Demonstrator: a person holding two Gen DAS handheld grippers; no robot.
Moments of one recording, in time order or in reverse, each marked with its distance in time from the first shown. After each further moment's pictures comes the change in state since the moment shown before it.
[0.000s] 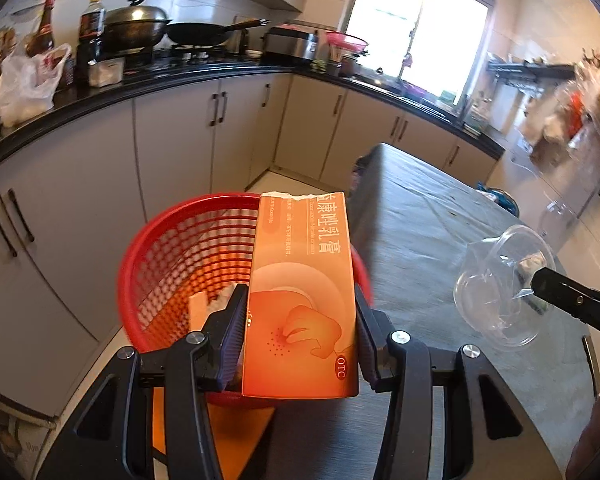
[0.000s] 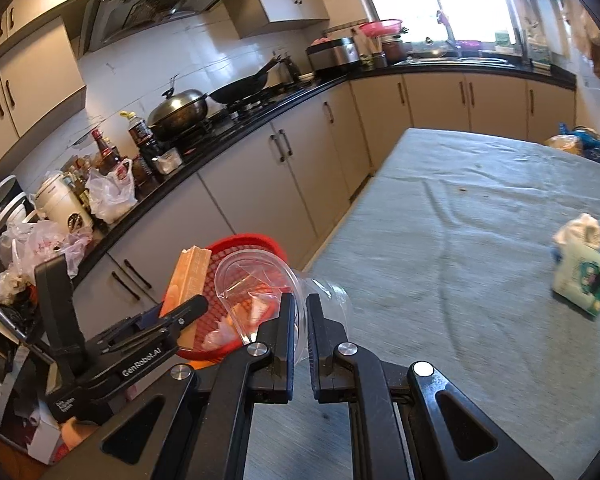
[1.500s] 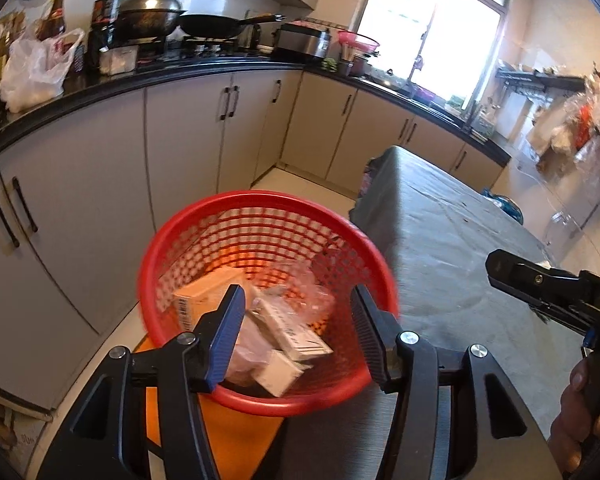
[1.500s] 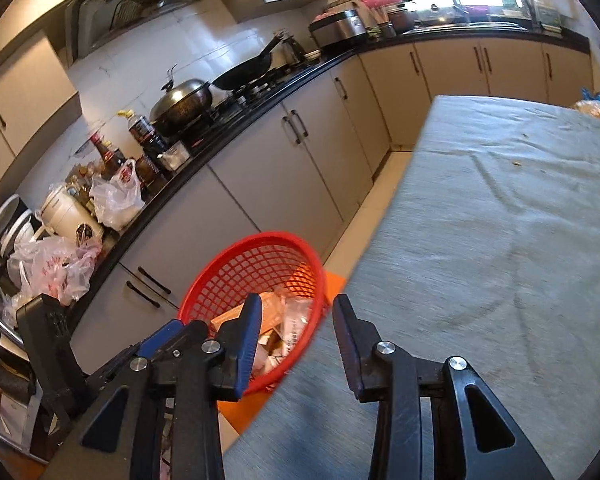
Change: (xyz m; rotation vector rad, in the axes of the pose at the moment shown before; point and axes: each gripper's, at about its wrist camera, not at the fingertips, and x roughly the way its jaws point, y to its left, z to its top) left arm 0.005 0.018 0.008 -0.021 0.012 -0.011; right arm 0.047 -0.009 0.010 0.110 0.047 0.065
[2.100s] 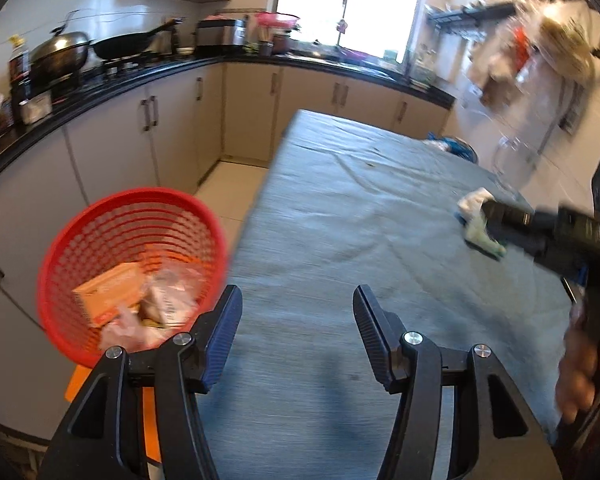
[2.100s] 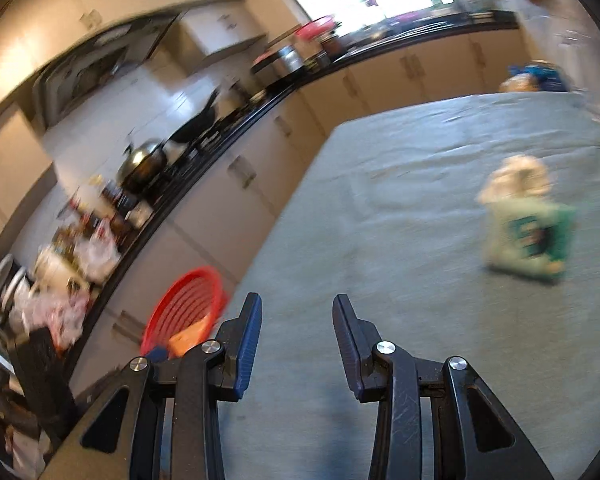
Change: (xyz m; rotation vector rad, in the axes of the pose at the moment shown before) left arm -0.001 -0.143 -0.036 0.234 0.074 -0.095; right arm -0.118 -0.133 -0.008 0.184 -0.164 -0.090
